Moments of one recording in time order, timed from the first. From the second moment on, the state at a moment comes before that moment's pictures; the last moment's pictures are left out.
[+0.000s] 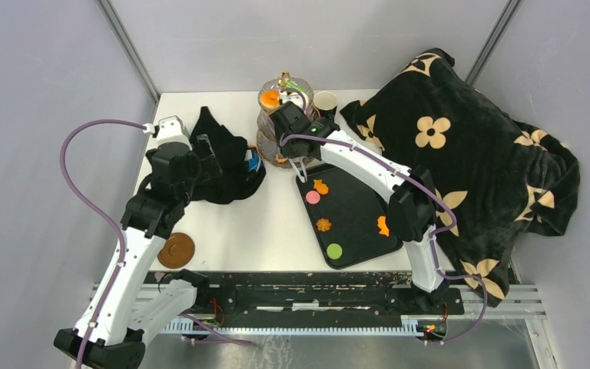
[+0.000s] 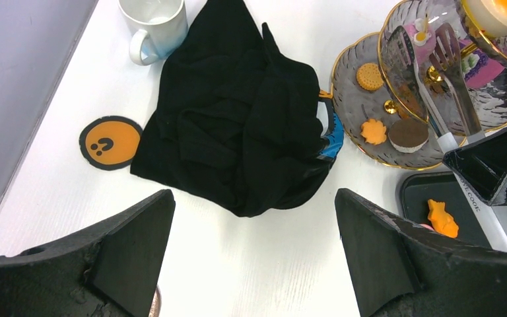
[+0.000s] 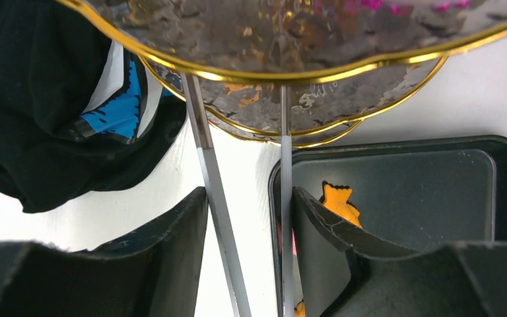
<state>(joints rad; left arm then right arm) -0.31 0.86 1.07 -0.67 -0.44 -0.34 0.81 2.08 1.98 -0.76 0.36 0.50</state>
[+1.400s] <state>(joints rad) -0.31 0.87 1.07 -0.68 -0.44 -0.34 0.81 1.80 1.67 -0.67 0.30 0.50</state>
